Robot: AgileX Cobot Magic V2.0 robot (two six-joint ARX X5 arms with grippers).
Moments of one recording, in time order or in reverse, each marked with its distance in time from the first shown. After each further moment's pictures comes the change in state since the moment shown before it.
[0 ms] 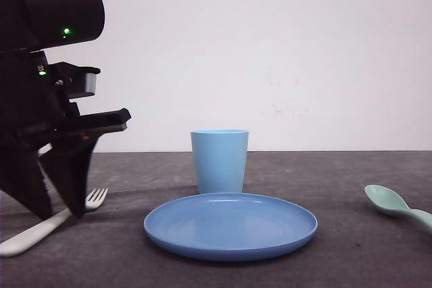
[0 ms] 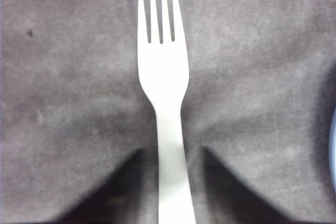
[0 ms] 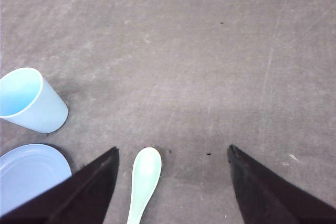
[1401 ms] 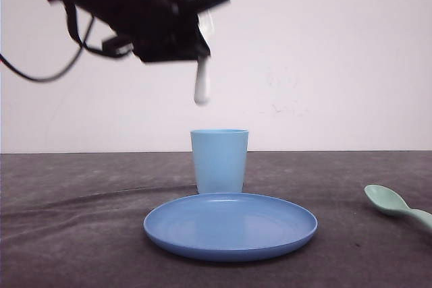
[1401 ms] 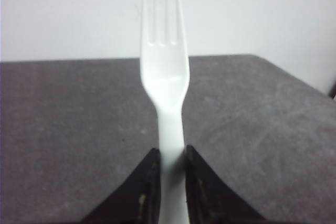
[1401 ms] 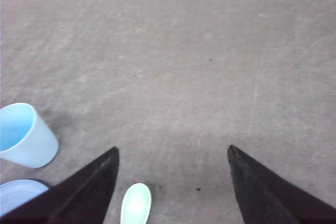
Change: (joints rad) left arm -0.167 0.085 0.001 1.114 -0.154 0.206; right arm 0.000 0.000 0.000 0.109 0.052 0.000
